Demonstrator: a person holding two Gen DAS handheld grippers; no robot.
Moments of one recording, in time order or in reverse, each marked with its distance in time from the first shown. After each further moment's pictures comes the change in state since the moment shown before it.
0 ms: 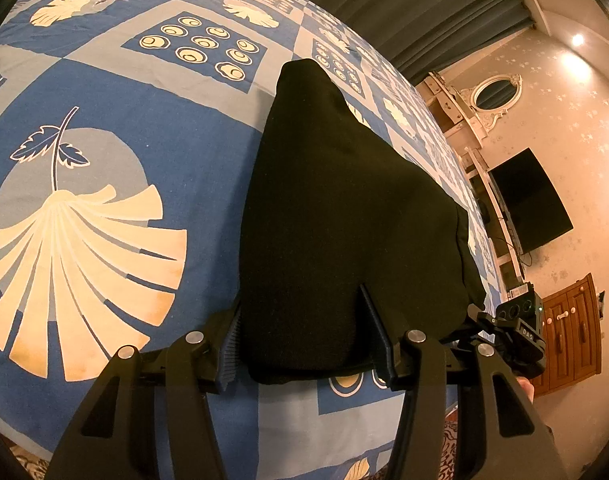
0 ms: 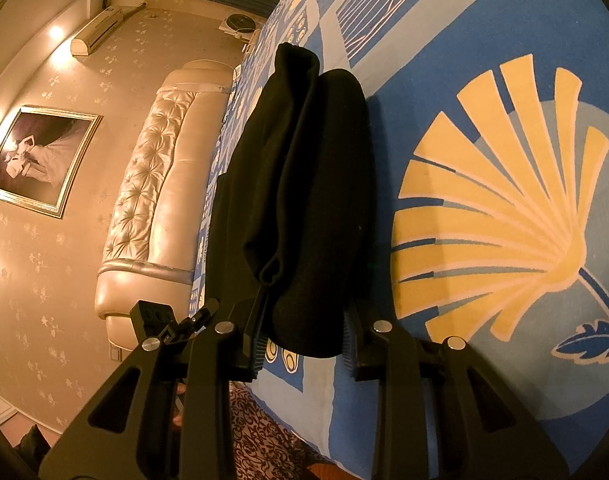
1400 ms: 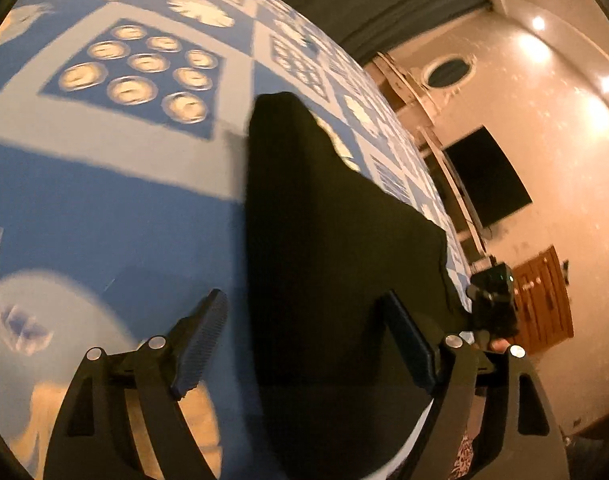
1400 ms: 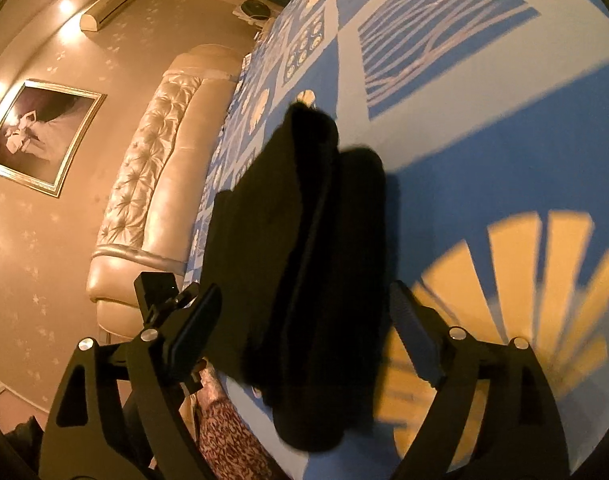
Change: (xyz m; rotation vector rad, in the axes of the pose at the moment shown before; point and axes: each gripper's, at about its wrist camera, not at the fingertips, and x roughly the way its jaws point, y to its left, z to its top) left arm 0.028 0.015 0.058 0.107 0.085 -0.208; right arm 0.006 0.008 0.045 -0.084 0.043 -0.002
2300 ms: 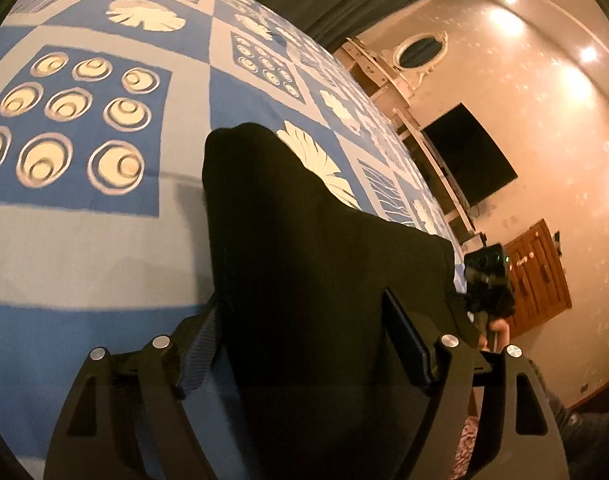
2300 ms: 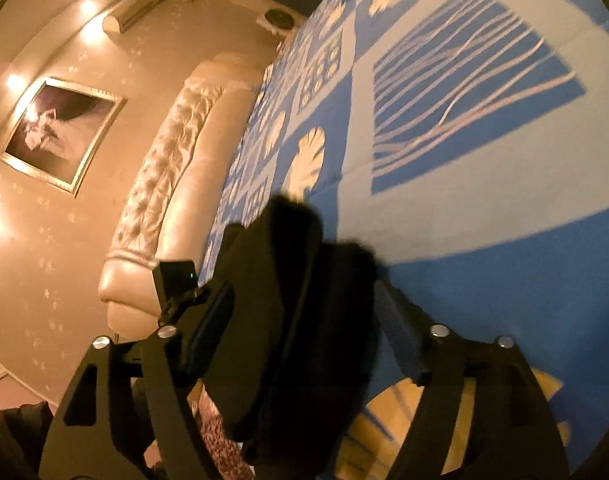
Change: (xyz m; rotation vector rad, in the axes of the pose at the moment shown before) left arm 0.031 0.012 0.047 0.116 0.042 -0.055; right arm -0.014 -0.027 0.046 -0.038 -0.056 0.063
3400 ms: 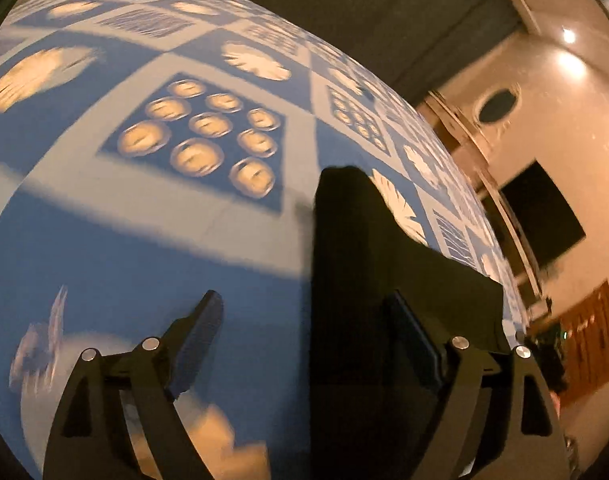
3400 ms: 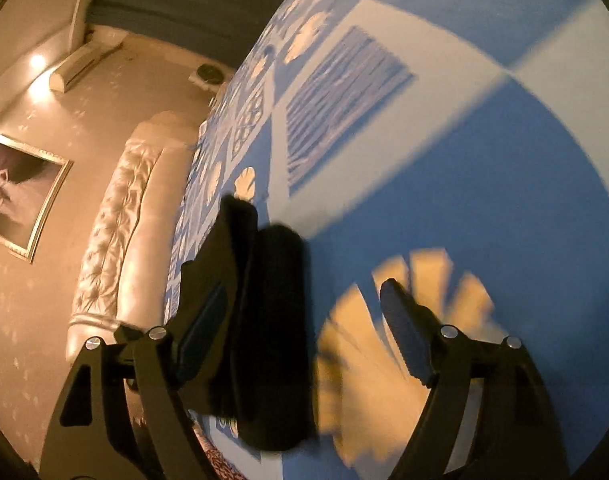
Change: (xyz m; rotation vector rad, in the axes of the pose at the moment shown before) left arm -0.062 -0.007 -0.049 -0.168 -0.214 0.333; right arm -0.062 -0.006 -0.071 0.159 -0.200 -0.225
